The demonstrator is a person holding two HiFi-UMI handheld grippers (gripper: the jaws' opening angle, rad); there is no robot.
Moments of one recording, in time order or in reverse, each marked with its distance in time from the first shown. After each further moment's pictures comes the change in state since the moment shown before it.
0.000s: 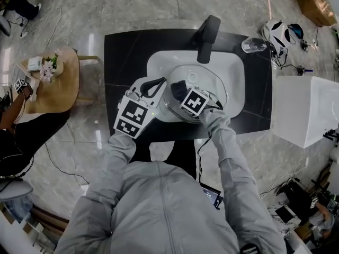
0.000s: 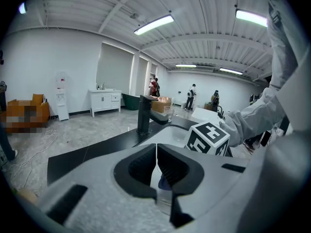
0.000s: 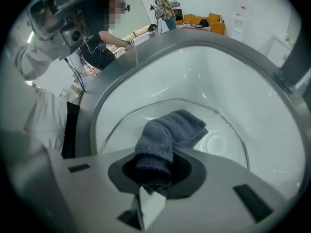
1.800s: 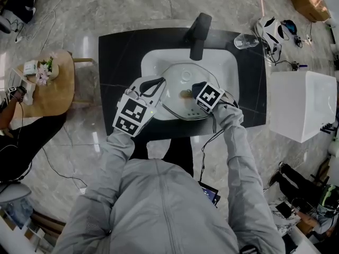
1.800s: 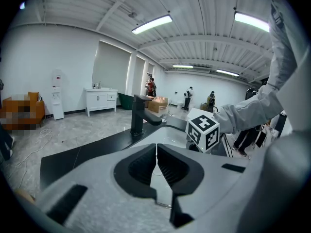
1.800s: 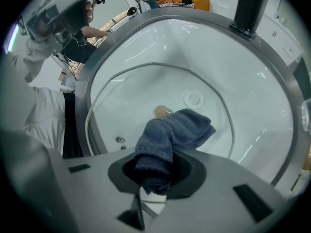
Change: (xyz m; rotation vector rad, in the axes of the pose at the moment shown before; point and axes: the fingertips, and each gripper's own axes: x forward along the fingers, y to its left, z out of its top) left arm 0.007 -0.018 0.003 -0.001 0.001 -0.051; right arm -0.036 -0.030 -0.110 0.210 0.231 -0.042
